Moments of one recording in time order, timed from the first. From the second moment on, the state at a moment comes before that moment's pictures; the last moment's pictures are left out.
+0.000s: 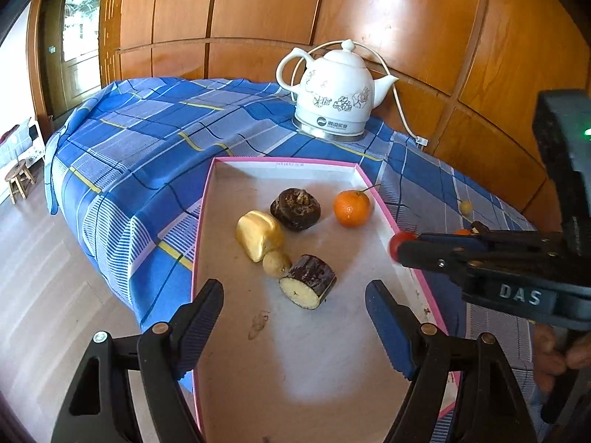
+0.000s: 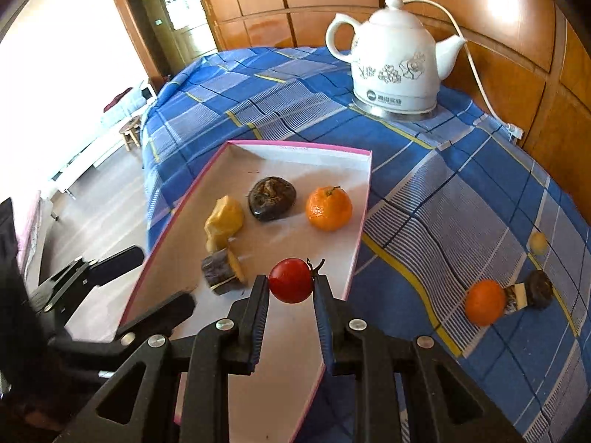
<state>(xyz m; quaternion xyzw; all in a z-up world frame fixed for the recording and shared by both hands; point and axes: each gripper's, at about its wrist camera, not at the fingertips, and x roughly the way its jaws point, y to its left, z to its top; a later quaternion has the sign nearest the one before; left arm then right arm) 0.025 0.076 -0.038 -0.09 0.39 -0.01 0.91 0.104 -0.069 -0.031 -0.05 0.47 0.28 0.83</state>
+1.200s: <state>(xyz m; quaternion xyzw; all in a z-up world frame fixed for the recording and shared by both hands) 0.014 0.028 -0.027 -0.03 0.39 -0.06 0.92 0.054 -0.203 -0.033 -0.01 0.47 0.18 0.86</state>
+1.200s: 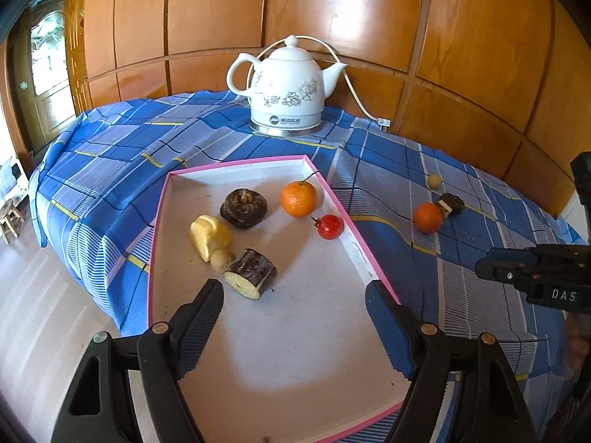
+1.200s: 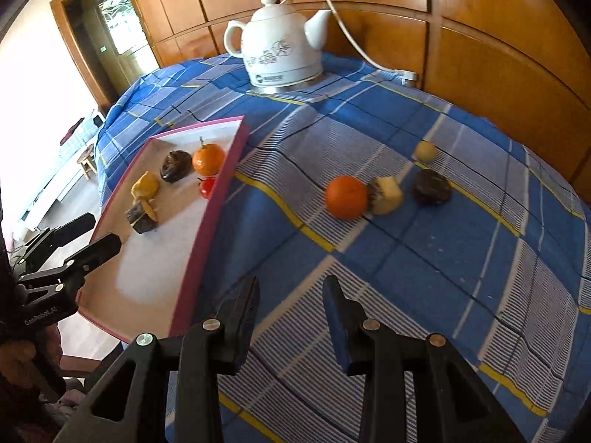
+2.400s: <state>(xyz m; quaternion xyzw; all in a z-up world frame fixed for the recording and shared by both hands) 0.018 -0.014 -0.034 0.02 0.41 -0.09 0.91 0.071 -0.394 -0.047 0.04 0.49 -0.02 0.87</state>
